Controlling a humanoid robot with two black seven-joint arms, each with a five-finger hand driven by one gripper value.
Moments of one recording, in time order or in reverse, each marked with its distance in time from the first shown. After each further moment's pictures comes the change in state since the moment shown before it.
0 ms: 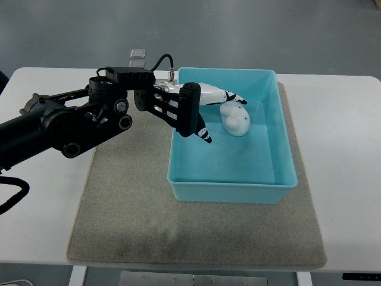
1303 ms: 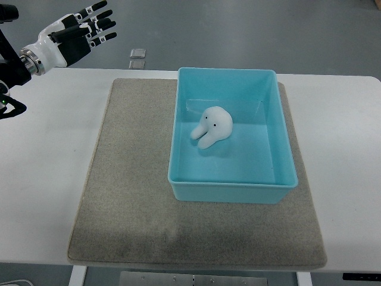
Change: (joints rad) left arm 0.177 0.356 -0.158 0.206 -1.702 -0.070 0.095; right arm 0.000 0.000 0.000 0.000 0.000 0.000 0.000
